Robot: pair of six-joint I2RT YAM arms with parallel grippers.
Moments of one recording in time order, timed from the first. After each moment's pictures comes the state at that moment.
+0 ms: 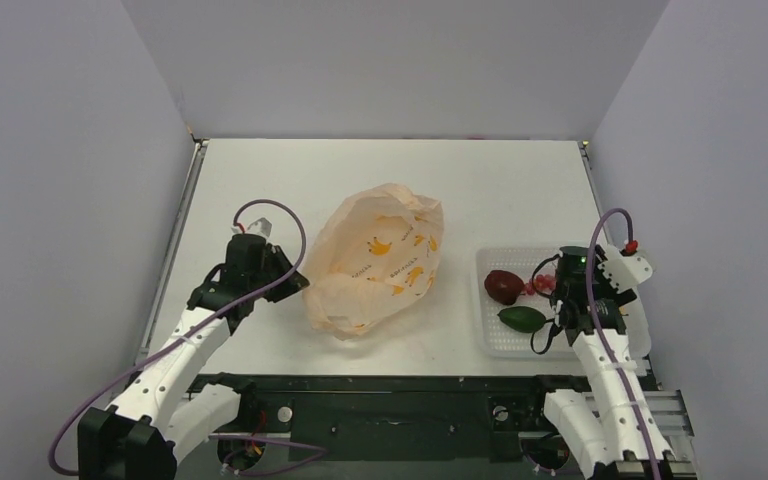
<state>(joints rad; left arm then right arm) -0.30 0.94 0.65 -0.47 0.11 -0.72 0.06 0.73 0.62 -0.57 0.79 0.79</state>
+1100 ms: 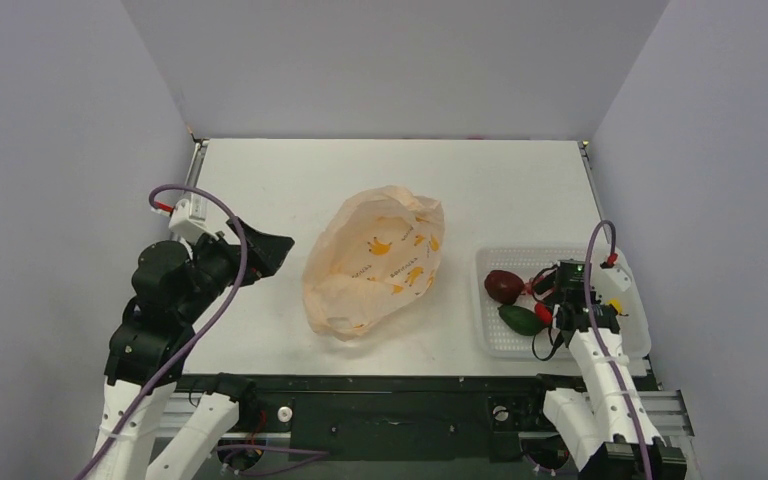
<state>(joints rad) -0.27 0.63 1.04 -0.68 0.15 -0.69 -0.08 0.85 0.49 -0.59 0.41 0.79</state>
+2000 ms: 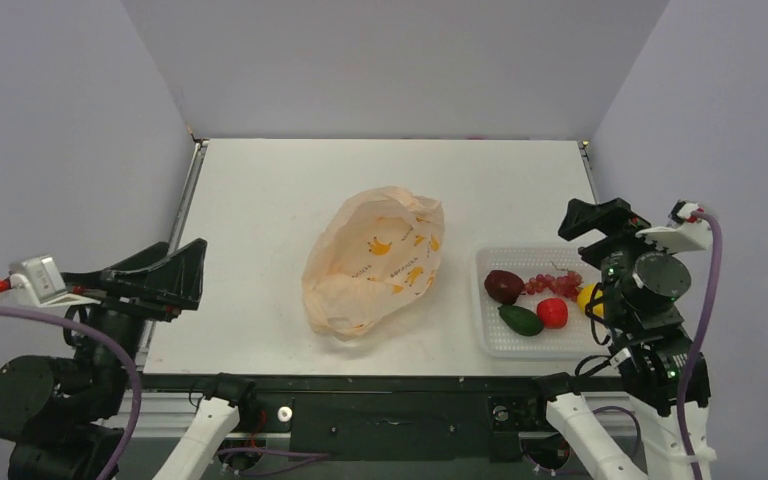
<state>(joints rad) -0.27 0.49 1.43 -0.77 -0.09 -0.58 0.21 0.63 1.16 -0.67 0.41 0.53</state>
